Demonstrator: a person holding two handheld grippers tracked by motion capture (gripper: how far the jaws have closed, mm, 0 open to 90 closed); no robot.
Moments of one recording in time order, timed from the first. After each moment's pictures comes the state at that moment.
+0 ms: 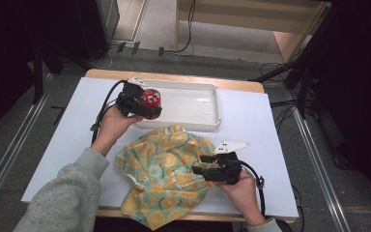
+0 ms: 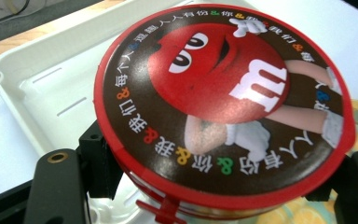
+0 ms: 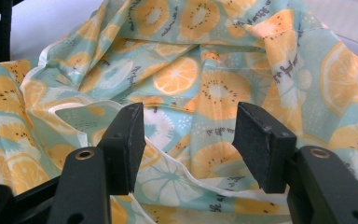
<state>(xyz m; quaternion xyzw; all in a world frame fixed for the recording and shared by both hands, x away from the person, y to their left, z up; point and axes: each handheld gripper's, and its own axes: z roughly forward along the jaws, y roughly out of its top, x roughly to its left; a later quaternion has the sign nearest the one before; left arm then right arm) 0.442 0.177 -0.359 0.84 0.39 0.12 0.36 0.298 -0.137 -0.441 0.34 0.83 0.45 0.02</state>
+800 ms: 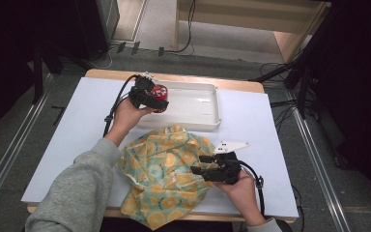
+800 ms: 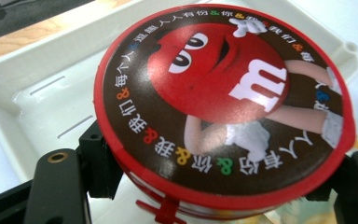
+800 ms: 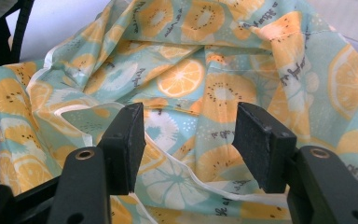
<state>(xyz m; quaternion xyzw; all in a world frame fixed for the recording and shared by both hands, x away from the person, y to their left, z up) 0.487 0.156 -0.384 0.83 0.42 0.12 0.34 0.299 -0.136 -0.441 0.34 0.82 0.46 0.01</state>
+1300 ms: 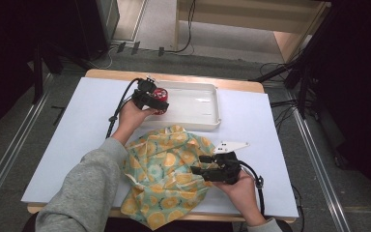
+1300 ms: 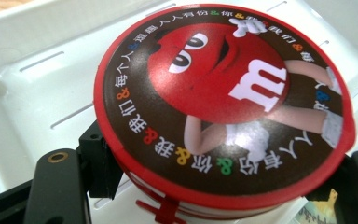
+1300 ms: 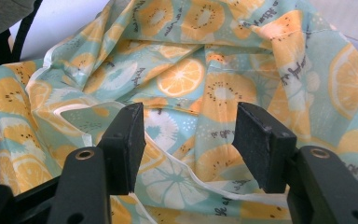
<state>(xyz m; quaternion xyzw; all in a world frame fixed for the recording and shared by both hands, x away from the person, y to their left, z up) 0.506 0.154 -0.412 0.83 0.45 0.11 0.31 0.299 -0.136 -0.442 0.34 0.82 0.46 0.01</state>
